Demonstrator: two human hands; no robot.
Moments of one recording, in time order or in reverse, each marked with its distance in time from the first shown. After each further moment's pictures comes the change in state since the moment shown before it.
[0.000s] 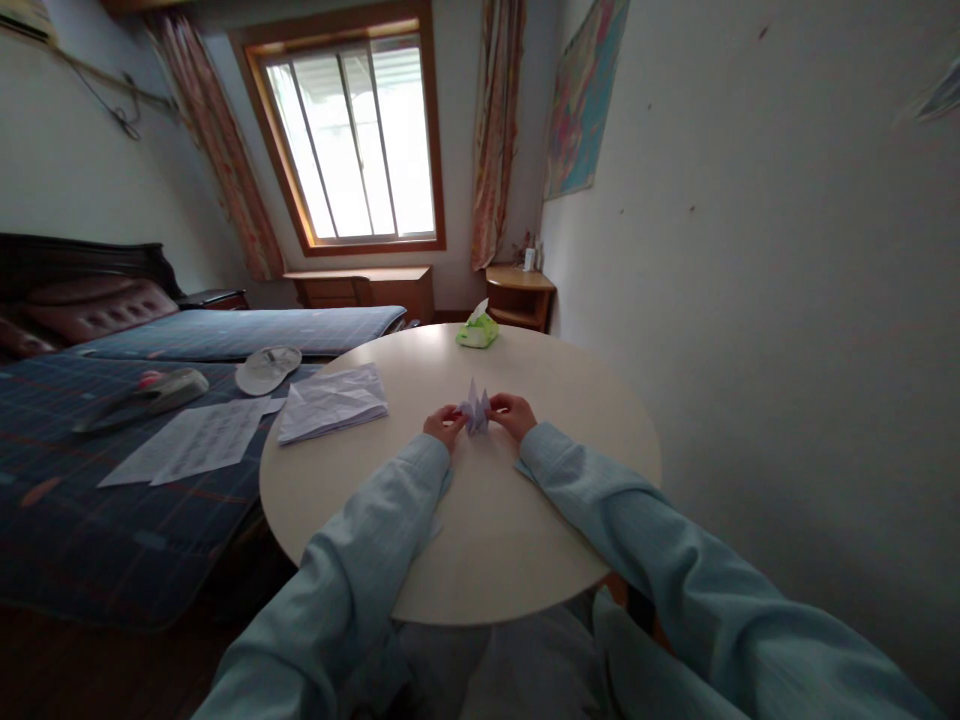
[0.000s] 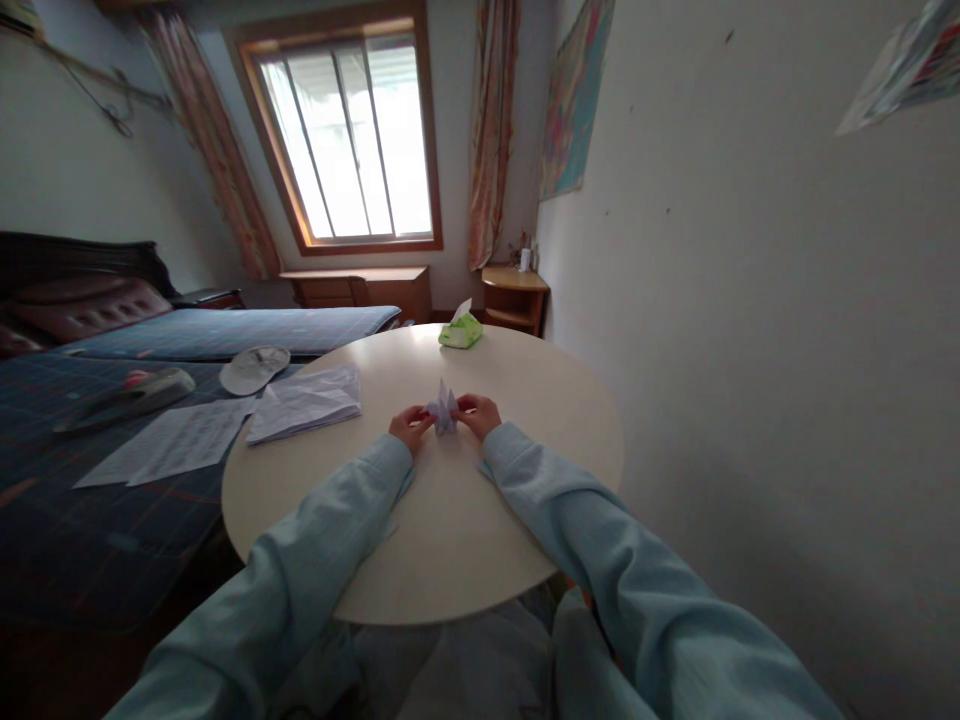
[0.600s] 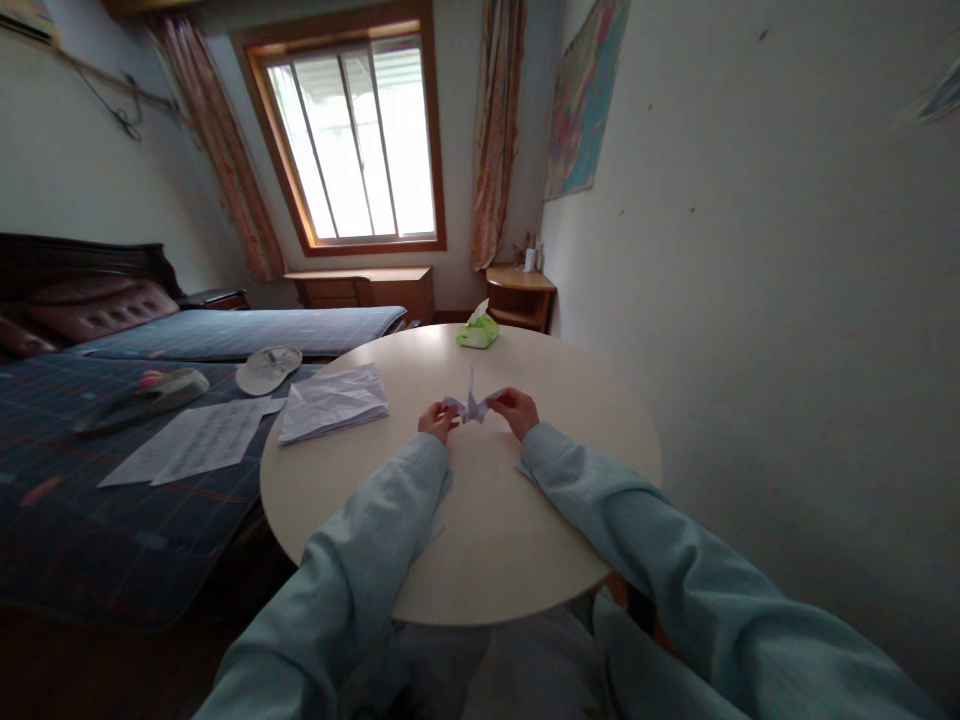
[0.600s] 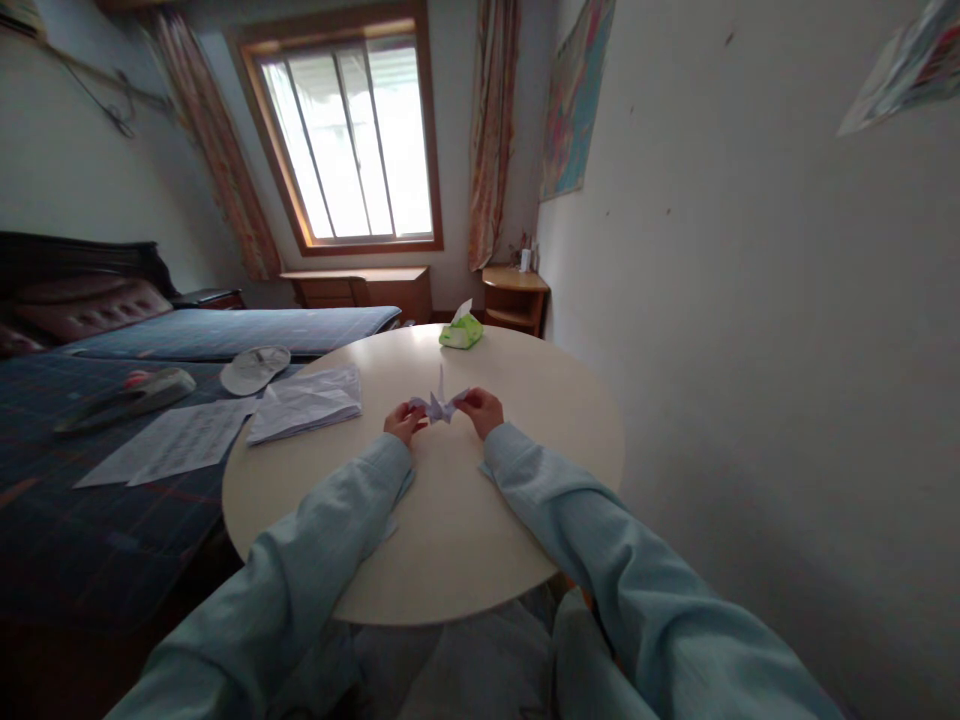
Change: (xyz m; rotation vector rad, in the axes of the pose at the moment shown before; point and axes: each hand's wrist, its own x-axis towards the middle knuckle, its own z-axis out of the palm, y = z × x) left_hand 0.006 0.001 0.000 -0.389 0.120 -0.225; right_hand 0.006 0.010 0.004 0.264 0.150 0.007
